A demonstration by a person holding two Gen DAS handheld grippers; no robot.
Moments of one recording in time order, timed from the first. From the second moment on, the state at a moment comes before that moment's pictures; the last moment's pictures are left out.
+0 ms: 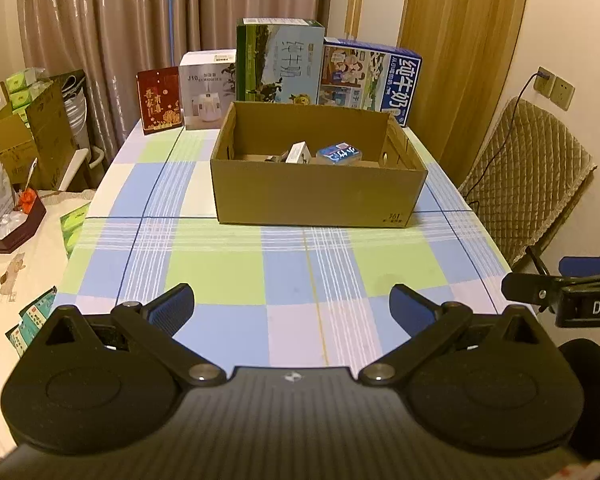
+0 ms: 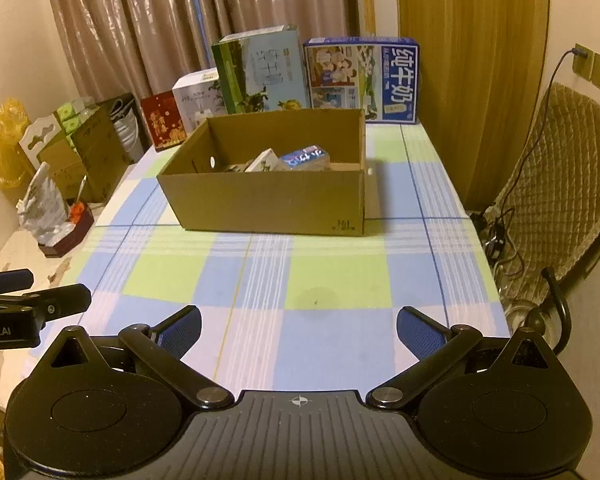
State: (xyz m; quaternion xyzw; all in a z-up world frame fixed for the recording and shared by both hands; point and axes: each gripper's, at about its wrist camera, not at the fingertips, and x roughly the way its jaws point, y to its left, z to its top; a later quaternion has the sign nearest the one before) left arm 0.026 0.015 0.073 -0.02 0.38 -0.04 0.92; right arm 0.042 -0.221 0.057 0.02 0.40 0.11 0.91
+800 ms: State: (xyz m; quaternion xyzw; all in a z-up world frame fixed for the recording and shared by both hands) left arm 0.025 0.009 0.054 -0.02 0.40 -0.04 0.92; right arm 0.039 -0.223 0.047 0.03 0.41 0.10 0.90
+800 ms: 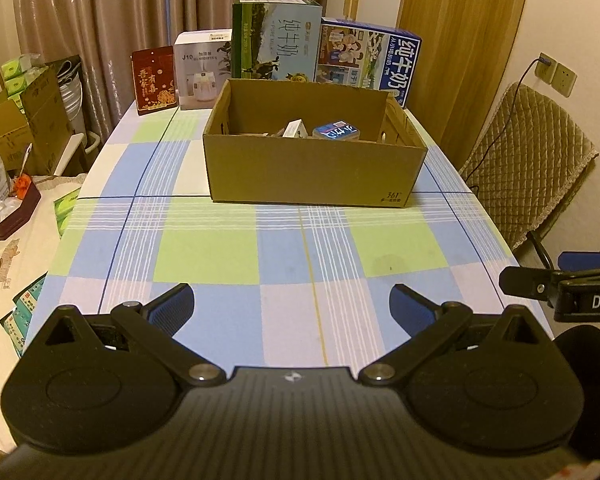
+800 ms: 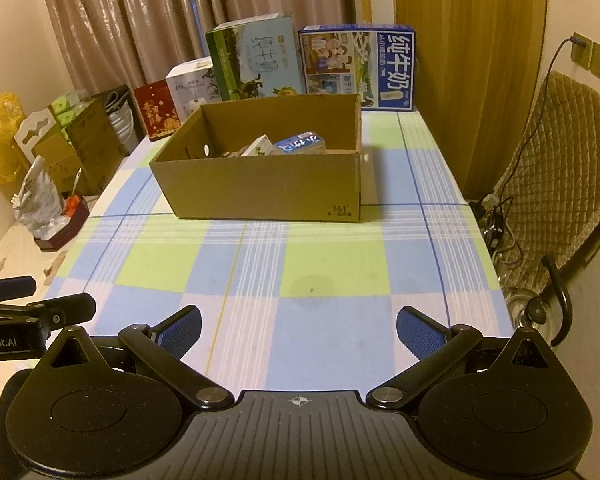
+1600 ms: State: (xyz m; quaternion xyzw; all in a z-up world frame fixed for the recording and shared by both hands) left arm 0.025 0.007 0.053 -0.02 0.40 -0.05 0.92; right arm 0.039 -0.221 0.047 0.02 0.41 0.10 0.90
